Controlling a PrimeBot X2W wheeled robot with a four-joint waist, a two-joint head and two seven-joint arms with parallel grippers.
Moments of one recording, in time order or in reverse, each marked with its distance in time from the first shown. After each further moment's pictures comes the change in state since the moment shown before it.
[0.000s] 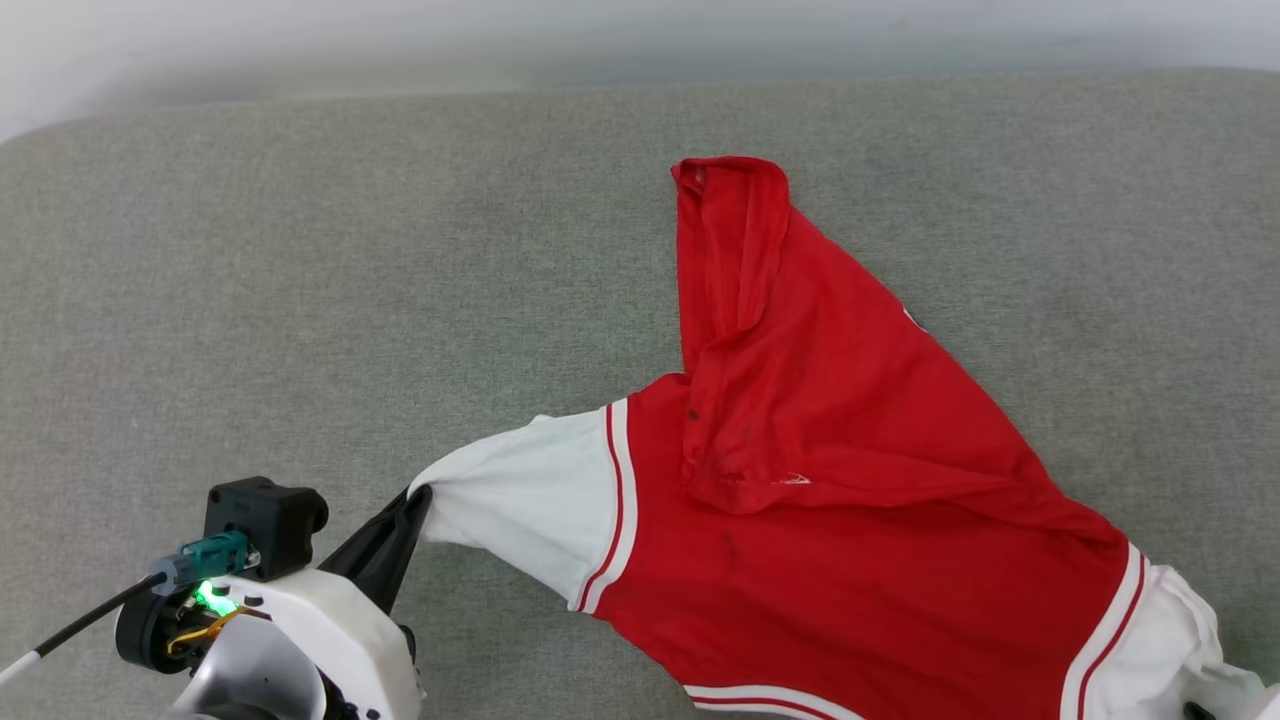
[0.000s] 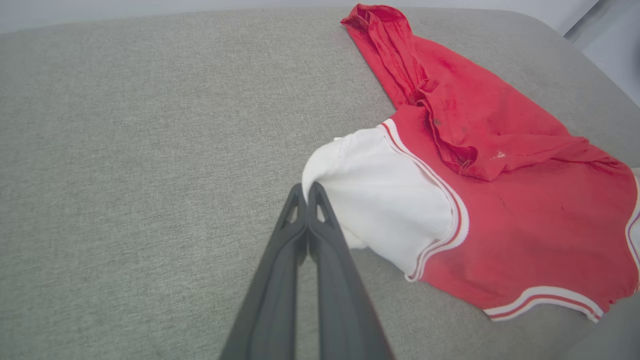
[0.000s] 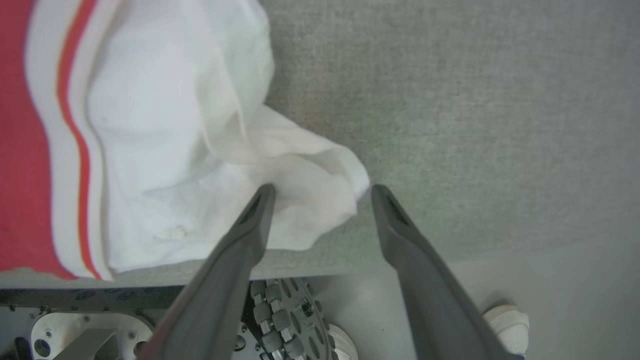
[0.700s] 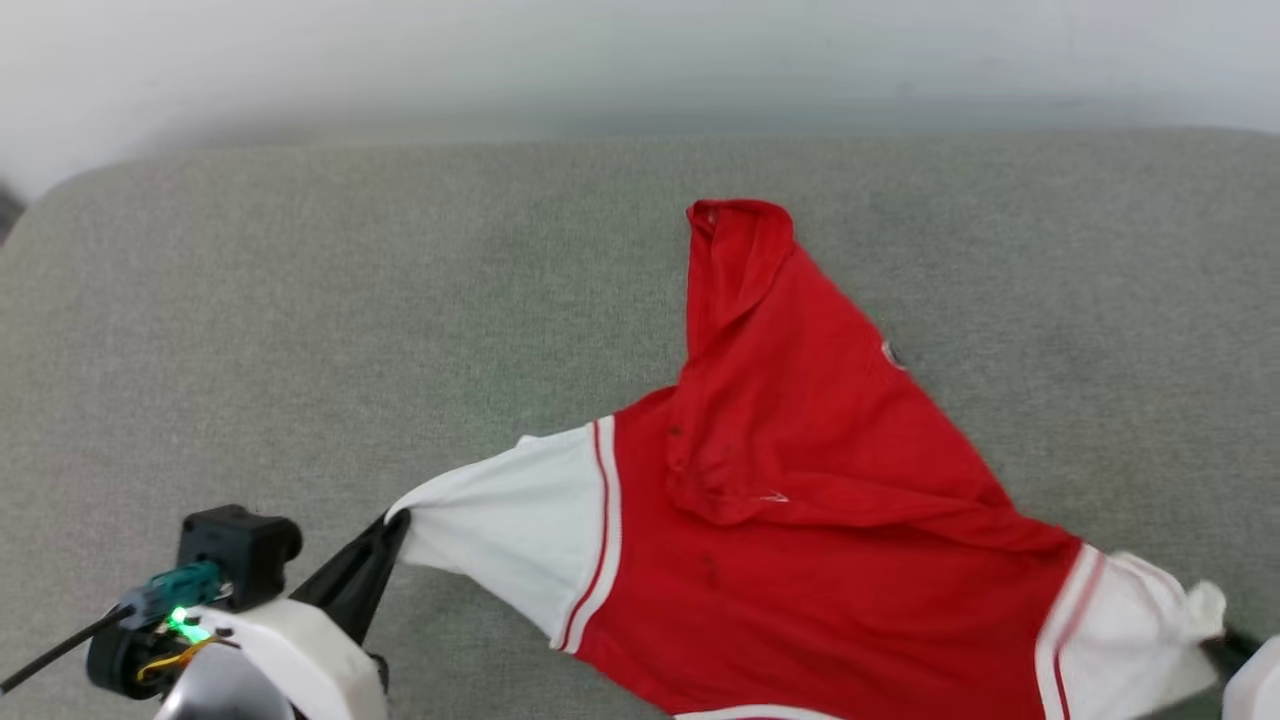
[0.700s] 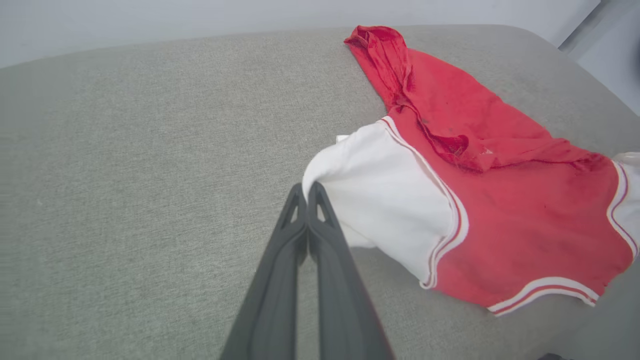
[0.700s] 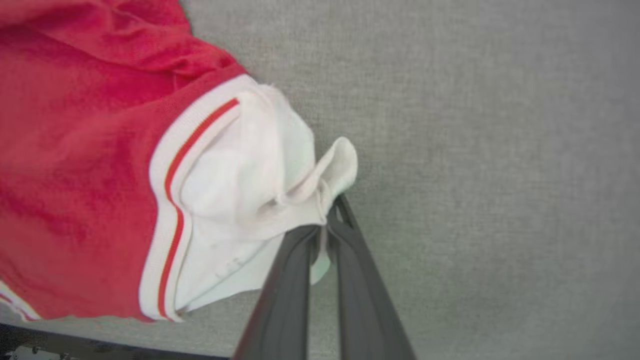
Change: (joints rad) left arm 0.040 0.033 0.013 -0.007 -0.017 -0.009 -0.024; right arm -0.069 -0.078 0.120 0.092 0.125 0.000 -0.221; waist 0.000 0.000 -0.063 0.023
